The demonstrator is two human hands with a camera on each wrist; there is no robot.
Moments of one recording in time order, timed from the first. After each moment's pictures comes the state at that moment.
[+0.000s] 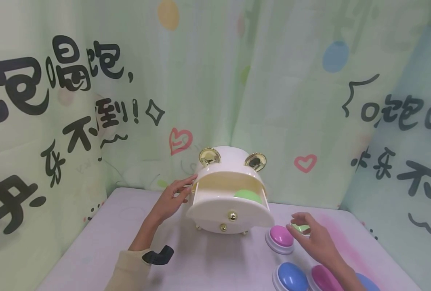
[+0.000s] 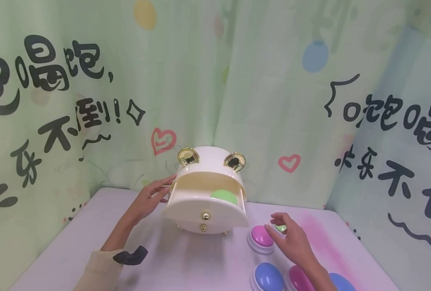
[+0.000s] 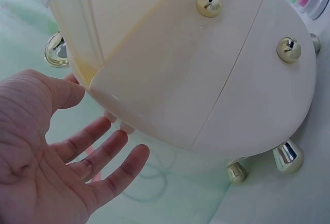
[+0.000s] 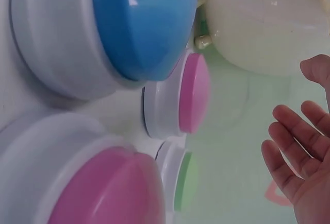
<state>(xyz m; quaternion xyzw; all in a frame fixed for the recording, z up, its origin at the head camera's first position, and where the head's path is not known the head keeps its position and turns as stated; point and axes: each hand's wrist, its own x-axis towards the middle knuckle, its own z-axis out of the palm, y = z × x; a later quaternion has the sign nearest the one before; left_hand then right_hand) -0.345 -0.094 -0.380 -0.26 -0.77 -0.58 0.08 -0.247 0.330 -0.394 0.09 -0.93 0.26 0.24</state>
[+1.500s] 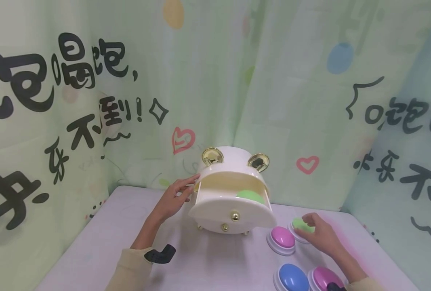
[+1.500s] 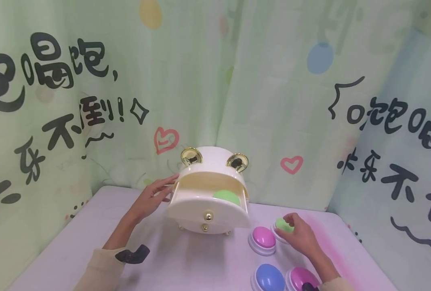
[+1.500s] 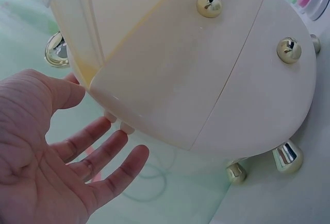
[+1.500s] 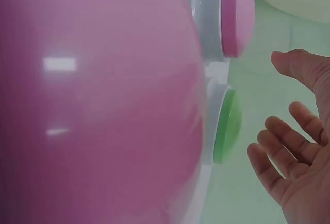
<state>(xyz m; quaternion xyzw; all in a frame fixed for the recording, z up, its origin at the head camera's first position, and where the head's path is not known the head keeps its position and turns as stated) -0.346 -0.093 -0.380 -0.25 -0.77 -0.58 0.08 -0.284 0.377 -0.403 0.02 -0.97 0.23 0.10</state>
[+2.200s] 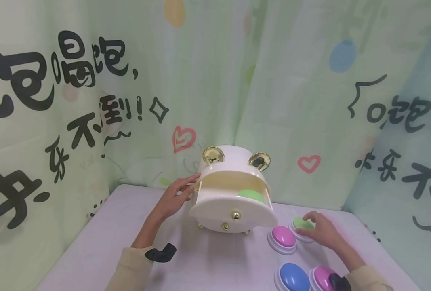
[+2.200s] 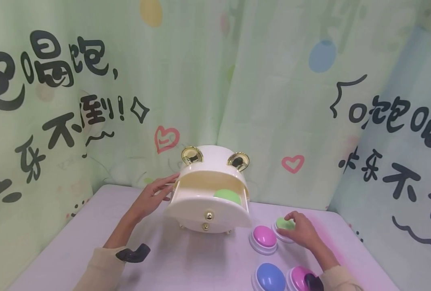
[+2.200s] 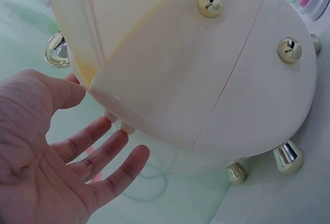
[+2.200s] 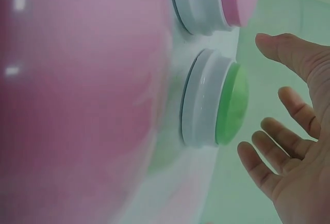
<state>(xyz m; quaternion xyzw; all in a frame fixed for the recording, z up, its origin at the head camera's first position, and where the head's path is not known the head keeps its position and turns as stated) -0.346 -0.093 -0.380 -0.25 -0.76 -0.59 0.08 -0.302 0.393 -0.404 0.06 -0.97 0.21 0.10</state>
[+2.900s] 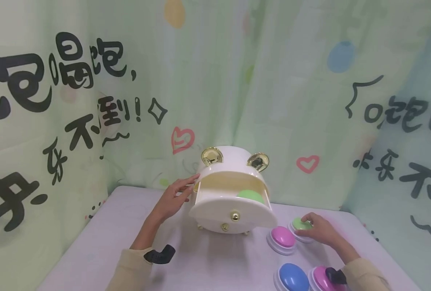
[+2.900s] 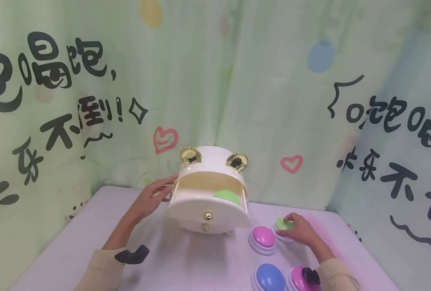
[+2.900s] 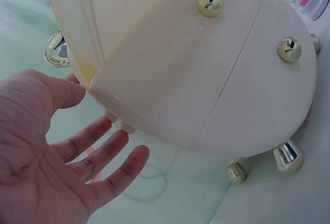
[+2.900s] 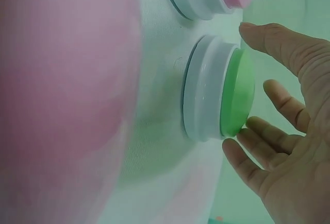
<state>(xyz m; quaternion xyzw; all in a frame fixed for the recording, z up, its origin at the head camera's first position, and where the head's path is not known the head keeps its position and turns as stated) -0.346 -0.095 -0.381 -0.26 -0.77 -0.58 0.08 -0.311 0.396 -0.404 0.04 -0.98 0.21 0.04</state>
